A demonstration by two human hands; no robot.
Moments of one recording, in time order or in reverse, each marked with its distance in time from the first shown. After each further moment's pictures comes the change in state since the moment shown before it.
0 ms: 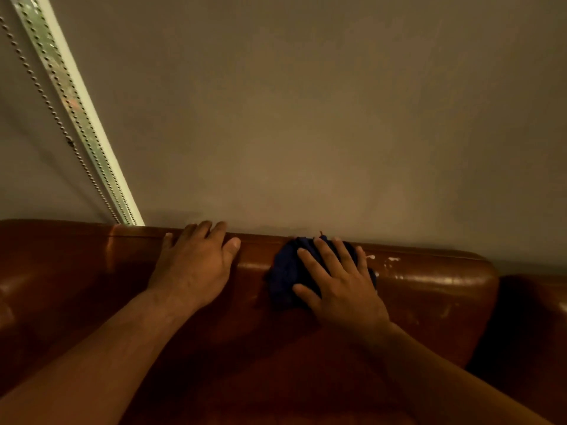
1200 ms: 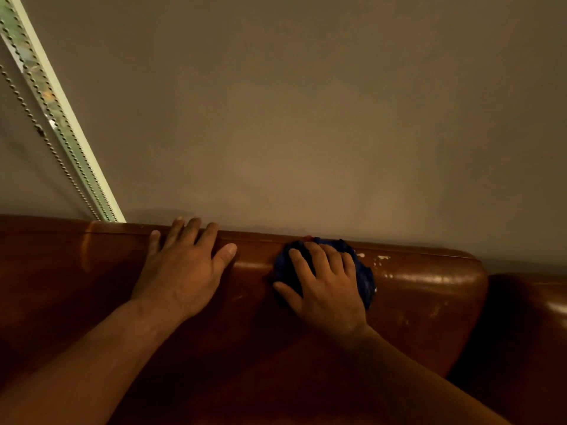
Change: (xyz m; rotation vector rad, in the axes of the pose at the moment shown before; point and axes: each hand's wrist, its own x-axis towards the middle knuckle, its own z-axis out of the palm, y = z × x) left_hand -0.003 0.003 0.017 0.048 0.022 0.006; right_hand 0.003 -0.009 0.019 -0.096 0.373 0.019
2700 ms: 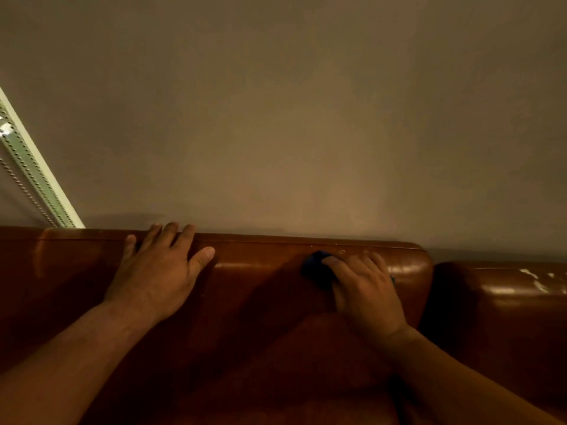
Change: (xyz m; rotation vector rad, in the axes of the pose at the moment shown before) left_hand -0.007 0.026 -0.010 0.025 -0.053 0.029; right_hand -0.042 0.094 -0.052 0.057 0.031 0.049
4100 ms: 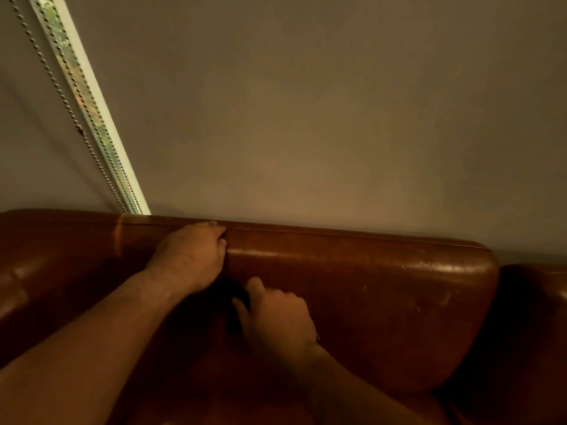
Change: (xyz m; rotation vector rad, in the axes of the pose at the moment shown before) left_hand 0.008 -0.042 -0.006 -0.090 0.037 -0.008; right_hand 0.021 -0.194 0.027 0.404 -0.445 0.002
